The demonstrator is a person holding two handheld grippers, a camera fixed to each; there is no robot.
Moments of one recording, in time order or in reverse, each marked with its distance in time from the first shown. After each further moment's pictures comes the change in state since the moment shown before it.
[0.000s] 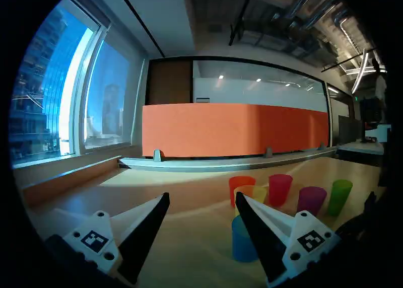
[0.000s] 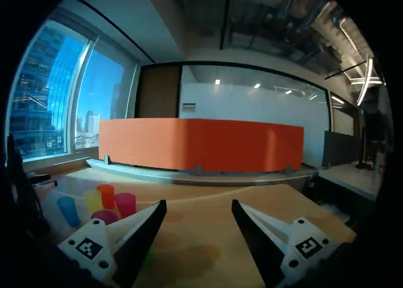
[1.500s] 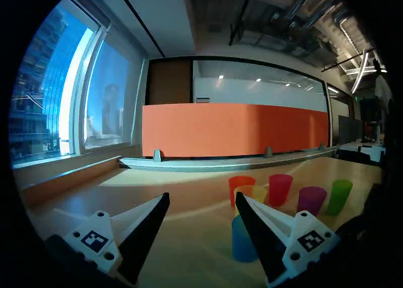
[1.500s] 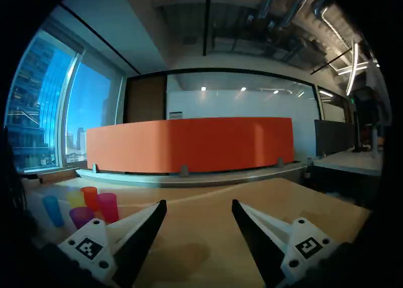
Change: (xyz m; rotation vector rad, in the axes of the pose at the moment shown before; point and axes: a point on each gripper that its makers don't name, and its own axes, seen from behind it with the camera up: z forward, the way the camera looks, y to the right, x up) left arm -0.001 0.001 0.000 0.000 0.000 0.000; right arm -0.056 0.047 0.032 -0.064 0.072 0.084
